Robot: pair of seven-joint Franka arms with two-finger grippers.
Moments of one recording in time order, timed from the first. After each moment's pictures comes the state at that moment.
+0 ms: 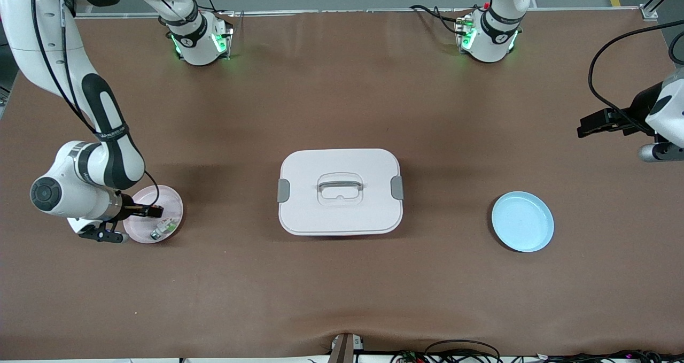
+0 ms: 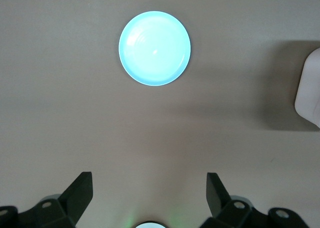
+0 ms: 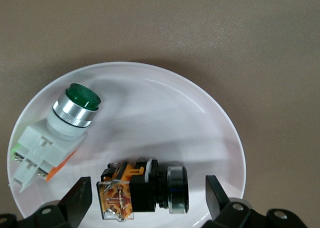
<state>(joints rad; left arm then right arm) 0.05 0.11 -0.06 -1.51 -0.02 1.49 -0.06 -0.08 0.64 -0.06 -1.77 0.05 2.30 -0.01</state>
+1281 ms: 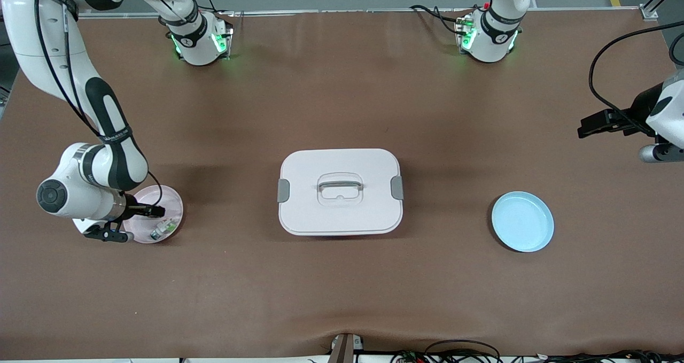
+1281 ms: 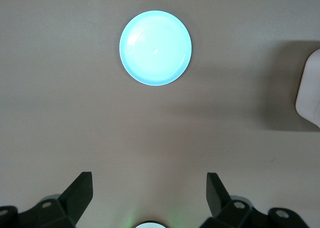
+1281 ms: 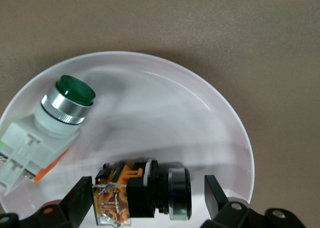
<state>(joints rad) 0.05 0.11 -0.06 -1.51 -0.02 1.49 -0.06 -0.08 0.66 -0.06 -1.77 0.05 2.30 -0.03</state>
